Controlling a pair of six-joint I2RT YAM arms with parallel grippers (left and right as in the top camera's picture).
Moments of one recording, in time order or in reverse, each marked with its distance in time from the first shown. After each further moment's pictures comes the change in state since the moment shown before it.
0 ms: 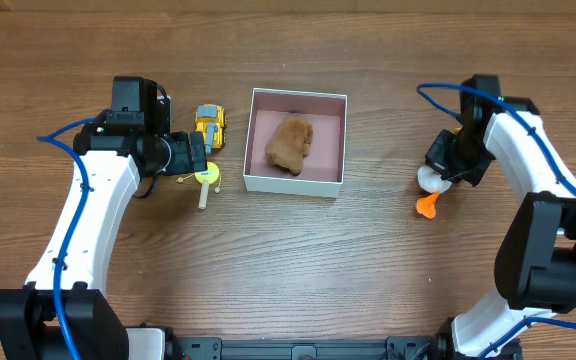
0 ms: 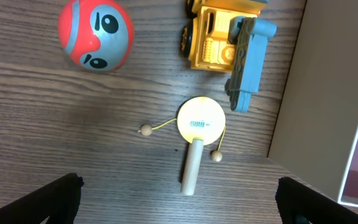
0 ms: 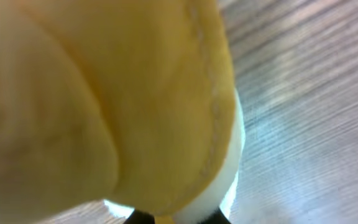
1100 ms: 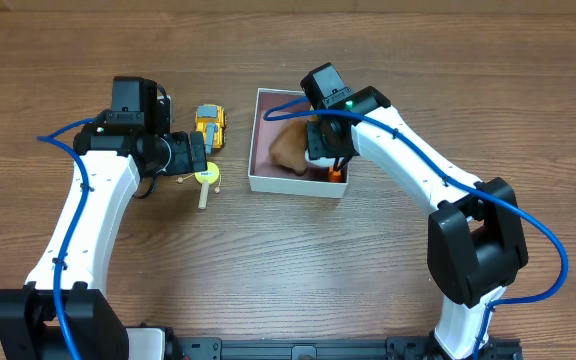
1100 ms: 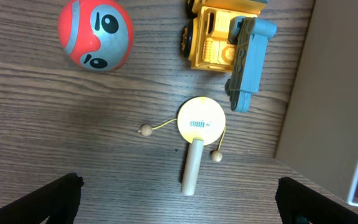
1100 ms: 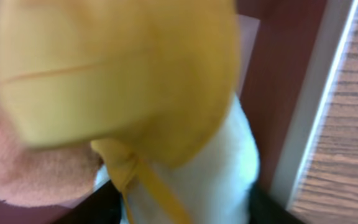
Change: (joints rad) left arm 0.000 0.000 0.000 0.000 0.000 0.000; right arm 0.581 0.132 0.208 0.154 0.127 -0.142
